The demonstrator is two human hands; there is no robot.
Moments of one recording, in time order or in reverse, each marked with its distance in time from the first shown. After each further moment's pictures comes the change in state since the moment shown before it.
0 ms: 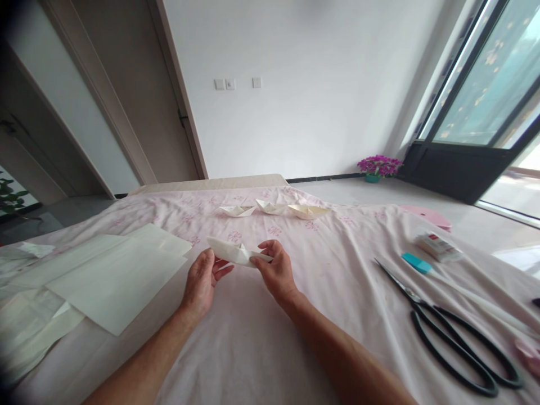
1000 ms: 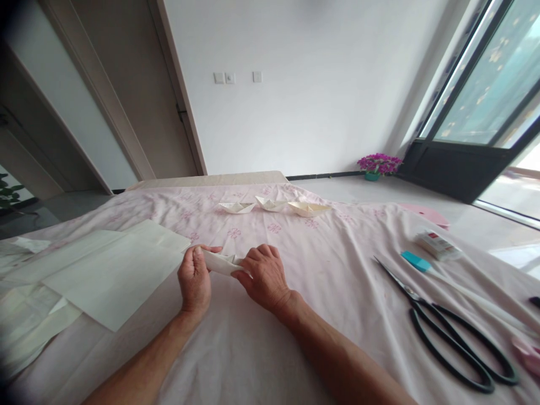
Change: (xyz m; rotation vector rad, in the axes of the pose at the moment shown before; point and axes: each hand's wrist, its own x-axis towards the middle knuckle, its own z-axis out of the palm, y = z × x) left_hand -0.003 0.004 -0.003 0.561 0.252 0.373; right_hand -0.013 -0.016 0.004 -0.864 -0.265 -0.591
